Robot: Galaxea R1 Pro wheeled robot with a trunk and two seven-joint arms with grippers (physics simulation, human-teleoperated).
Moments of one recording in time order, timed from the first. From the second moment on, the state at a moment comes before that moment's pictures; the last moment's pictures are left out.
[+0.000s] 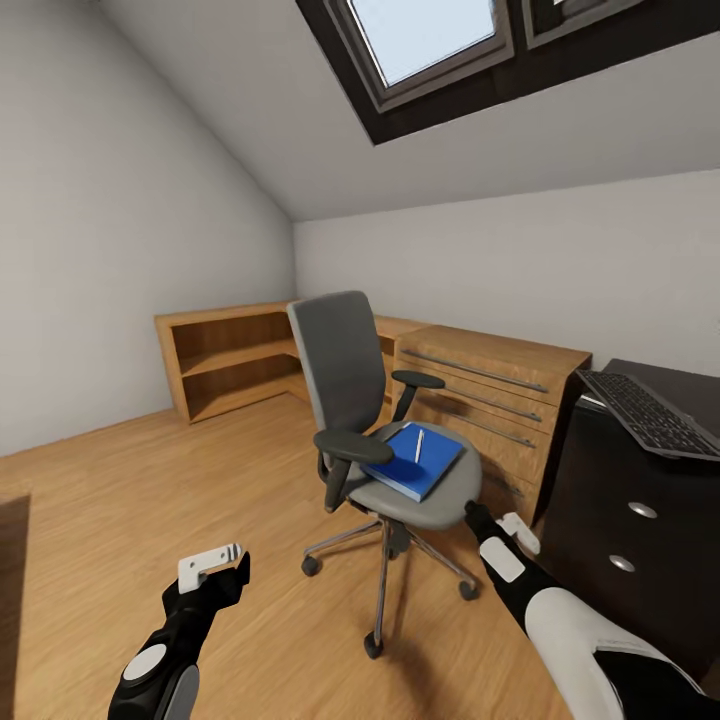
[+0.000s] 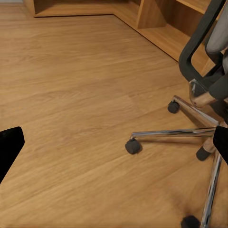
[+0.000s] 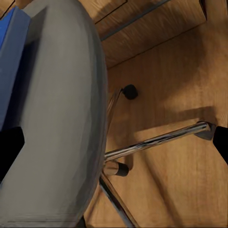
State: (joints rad) left arm -0.03 -0.07 -0.01 -1.59 0.18 0.38 0.26; right arm -0.80 0.02 -0.09 -0.25 -0.82 -0.18 -0.15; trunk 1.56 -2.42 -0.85
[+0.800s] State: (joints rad) left arm -0.03 -0.07 -0.02 -1.60 0.18 0.38 0.26; right arm -0.80 0.04 -0.09 -0.23 -0.83 -0.05 -0.11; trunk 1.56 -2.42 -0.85
